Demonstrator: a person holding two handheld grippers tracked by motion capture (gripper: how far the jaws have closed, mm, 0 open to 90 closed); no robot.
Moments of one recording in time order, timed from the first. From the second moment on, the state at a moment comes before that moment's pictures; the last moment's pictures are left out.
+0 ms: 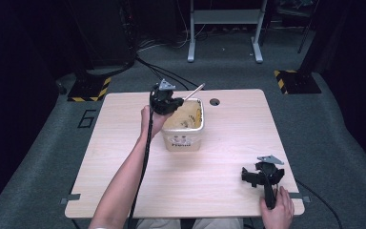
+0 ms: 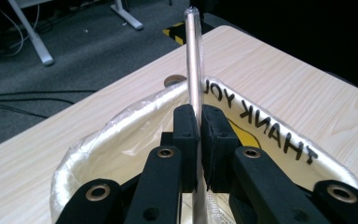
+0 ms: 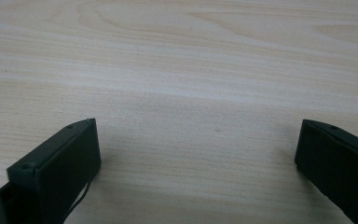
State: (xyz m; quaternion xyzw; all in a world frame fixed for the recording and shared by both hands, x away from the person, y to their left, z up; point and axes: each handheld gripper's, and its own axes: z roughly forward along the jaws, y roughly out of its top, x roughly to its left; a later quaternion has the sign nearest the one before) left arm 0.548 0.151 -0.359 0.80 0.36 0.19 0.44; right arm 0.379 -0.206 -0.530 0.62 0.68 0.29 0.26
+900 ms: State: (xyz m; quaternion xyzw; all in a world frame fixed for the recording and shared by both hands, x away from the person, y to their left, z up) left arm 0.548 0.162 -0.383 0.83 0.40 0.22 0.33; right arm 0.379 -0.205 -0.530 0.62 0.68 0.29 0.26
